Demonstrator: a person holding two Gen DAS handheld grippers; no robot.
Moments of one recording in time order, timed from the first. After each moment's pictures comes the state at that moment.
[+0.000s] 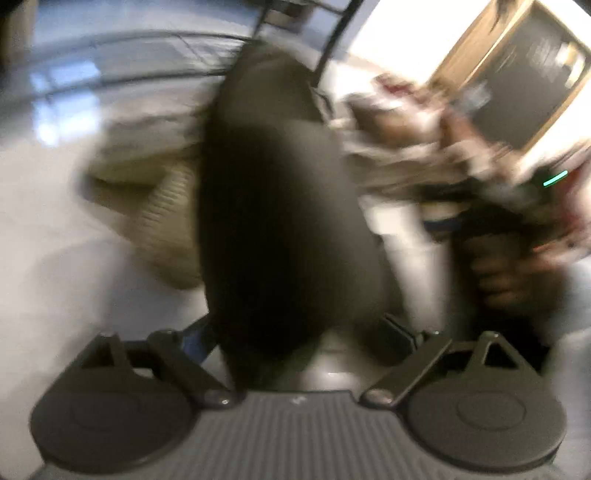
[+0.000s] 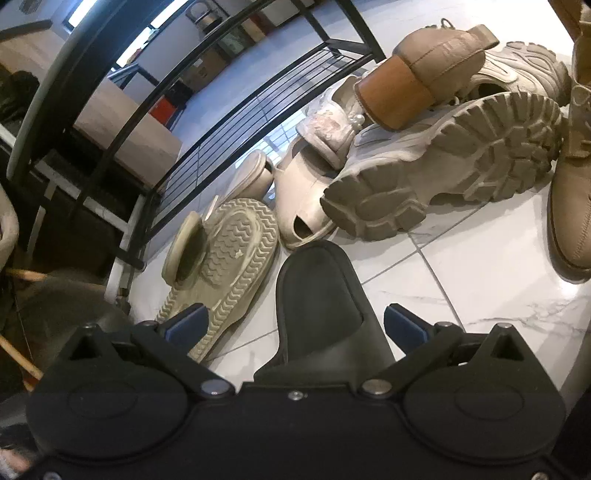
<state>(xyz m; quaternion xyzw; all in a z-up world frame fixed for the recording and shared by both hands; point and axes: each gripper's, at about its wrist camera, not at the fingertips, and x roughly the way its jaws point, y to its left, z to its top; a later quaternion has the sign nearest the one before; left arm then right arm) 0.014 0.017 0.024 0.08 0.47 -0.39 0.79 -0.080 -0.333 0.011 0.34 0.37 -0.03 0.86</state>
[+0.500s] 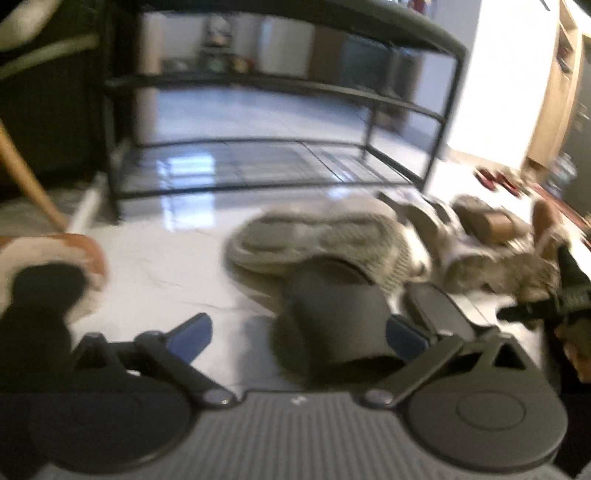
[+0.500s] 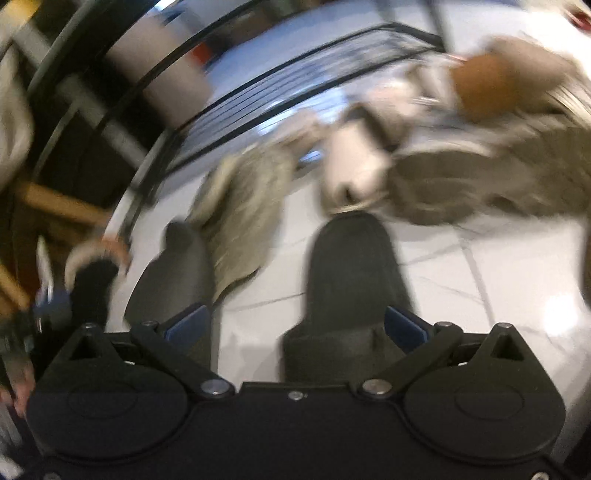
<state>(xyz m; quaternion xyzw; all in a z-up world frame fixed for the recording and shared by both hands) -0.006 0.092 0.068 0.01 0.32 -0.23 0.92 -0.059 -0.264 0.018 0.22 0.42 0.06 0.88</state>
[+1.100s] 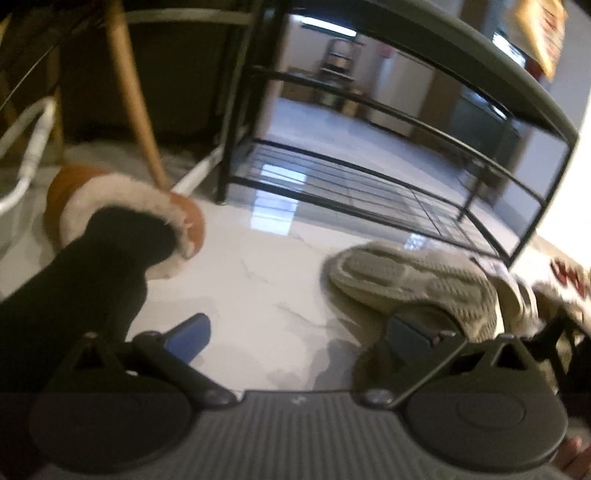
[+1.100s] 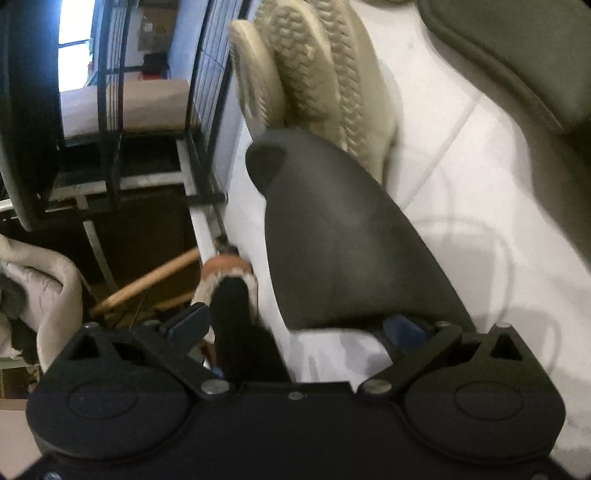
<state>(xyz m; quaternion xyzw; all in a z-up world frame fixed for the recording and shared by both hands) 0.033 0.144 0.047 -0.13 0.33 -0.09 0.93 -0.004 -0.177 -0.060 0.61 0.43 0.06 0.66</state>
